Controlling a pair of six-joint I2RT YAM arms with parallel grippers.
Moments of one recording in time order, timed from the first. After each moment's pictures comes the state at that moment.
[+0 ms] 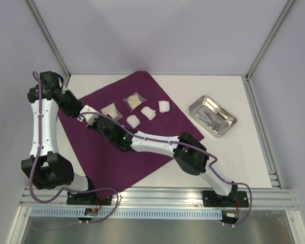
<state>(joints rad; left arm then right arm) 0.24 1.45 1.56 -1.20 0.26 -0.56 1.19 2.29 1.90 0.27 0.42 -0.29</state>
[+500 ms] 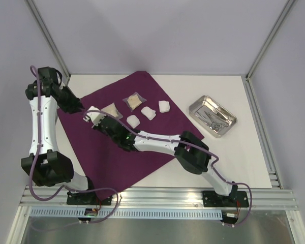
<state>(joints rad) 0.24 1.47 1.63 -1.21 0.22 -0.53 1.16 2.28 1.84 0.24 0.43 -0.26</state>
